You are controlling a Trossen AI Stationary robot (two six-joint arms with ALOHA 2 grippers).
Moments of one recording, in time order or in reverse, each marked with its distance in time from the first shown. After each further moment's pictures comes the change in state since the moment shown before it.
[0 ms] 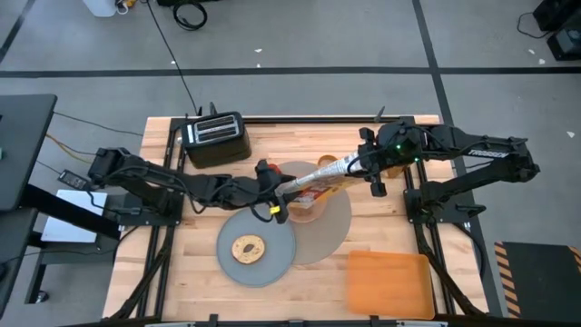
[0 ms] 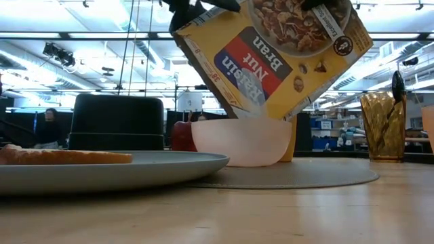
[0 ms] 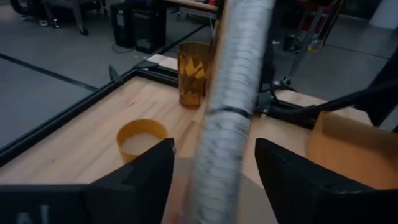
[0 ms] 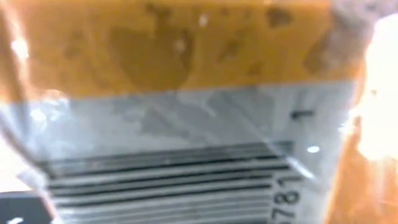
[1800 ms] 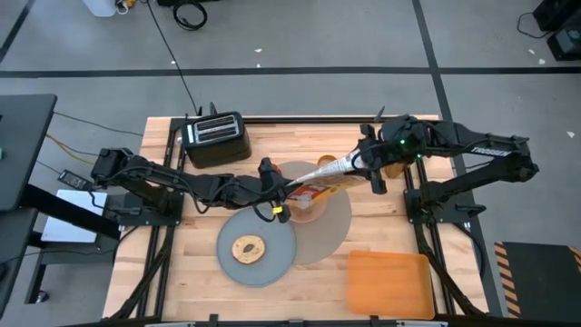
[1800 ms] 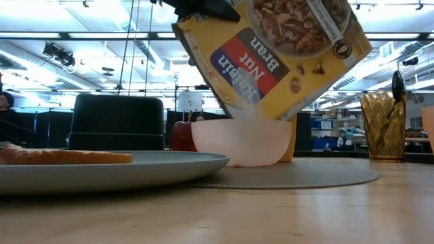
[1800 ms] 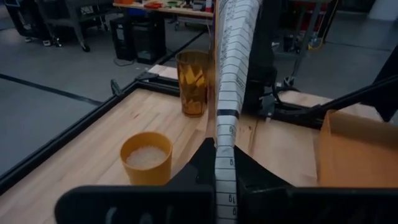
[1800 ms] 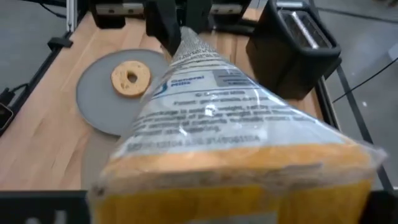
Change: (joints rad) left arm 0.017 0.026 0.000 0.064 0.004 0.097; right arm 0.000 0.015 0.069 -0.003 -0.022 0.038
